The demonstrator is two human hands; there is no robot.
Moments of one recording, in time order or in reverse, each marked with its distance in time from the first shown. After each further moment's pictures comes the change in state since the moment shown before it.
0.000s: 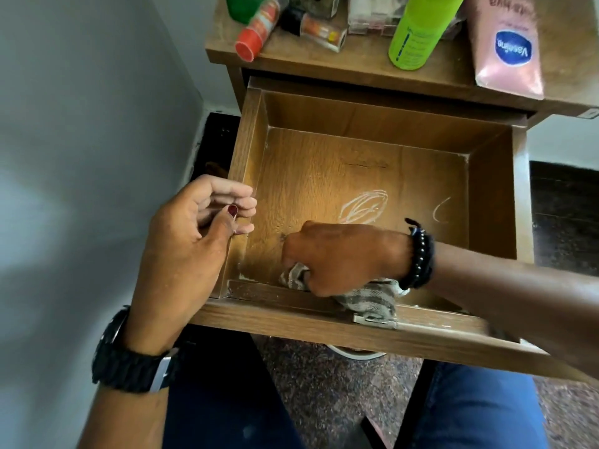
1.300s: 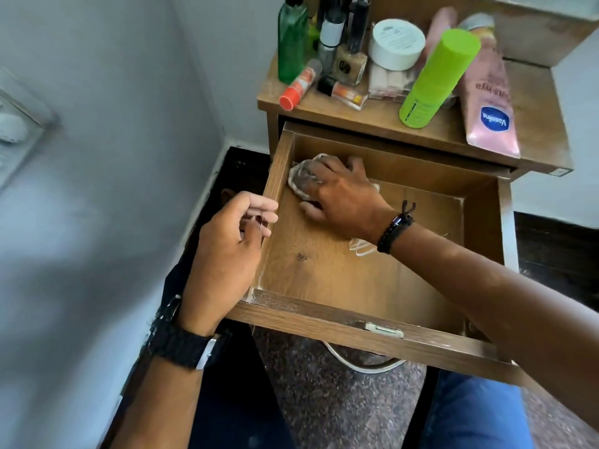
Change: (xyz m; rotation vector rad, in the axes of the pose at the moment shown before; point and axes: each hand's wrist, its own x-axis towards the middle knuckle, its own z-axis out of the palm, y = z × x) left_hand 0.001 -0.005 0.001 0.149 0.088 0.029; right_hand 0.049 0.055 -0.033 -0.646 0.692 0.123
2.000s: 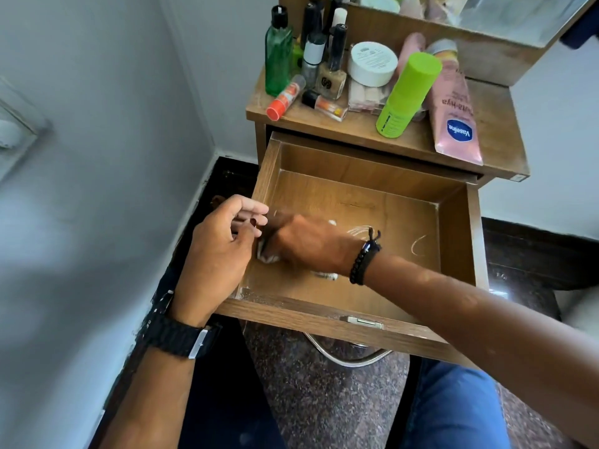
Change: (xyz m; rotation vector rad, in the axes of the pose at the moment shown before) left_hand 0.000 0.001 0.001 0.011 -0.026 -0.003; right_hand -0.022 -0.047 -0.001 0.448 -0.090 -0.229
